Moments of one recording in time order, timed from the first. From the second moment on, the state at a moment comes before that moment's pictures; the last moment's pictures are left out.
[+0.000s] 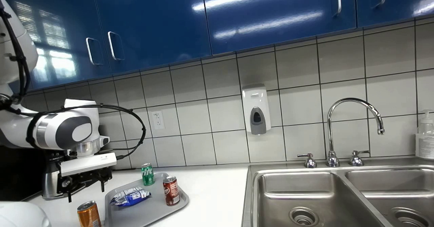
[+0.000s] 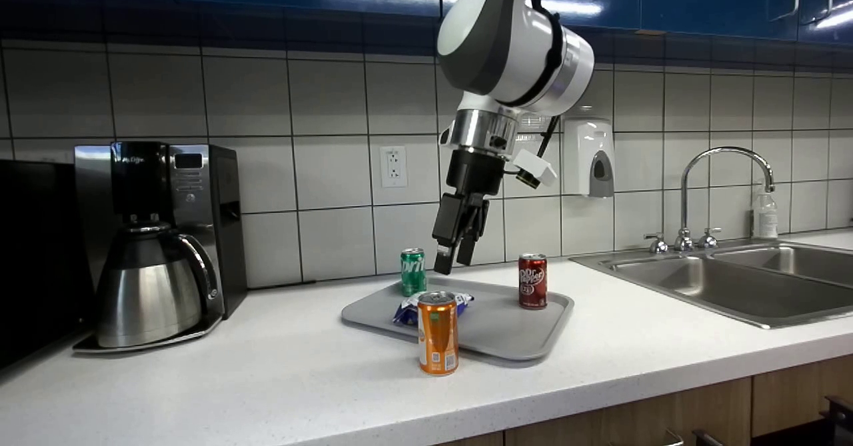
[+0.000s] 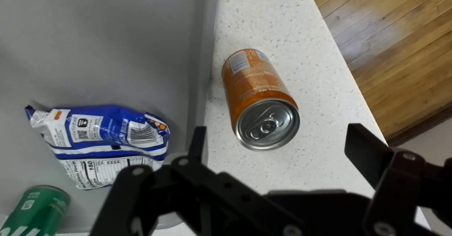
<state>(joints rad) 0.34 -0.06 0.23 -2.52 0.39 2.62 -0.74</state>
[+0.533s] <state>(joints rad) 0.34 0.01 0.25 -2.52 0.25 2.65 -0.72</state>
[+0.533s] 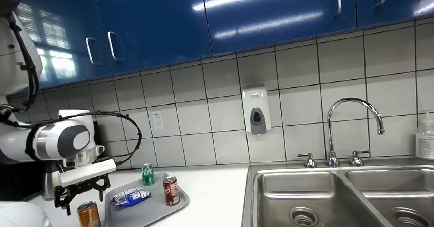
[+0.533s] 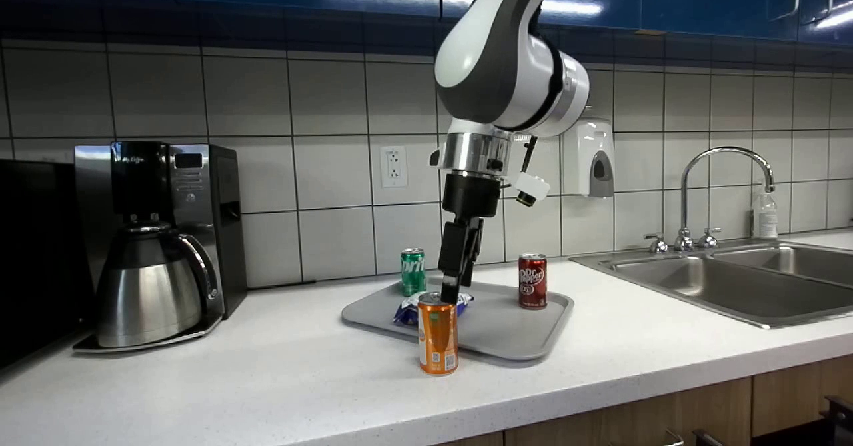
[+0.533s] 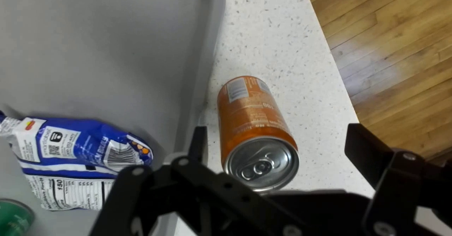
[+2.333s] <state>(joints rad) 0.34 0.16 0.28 -2.46 0.00 2.74 -0.61</state>
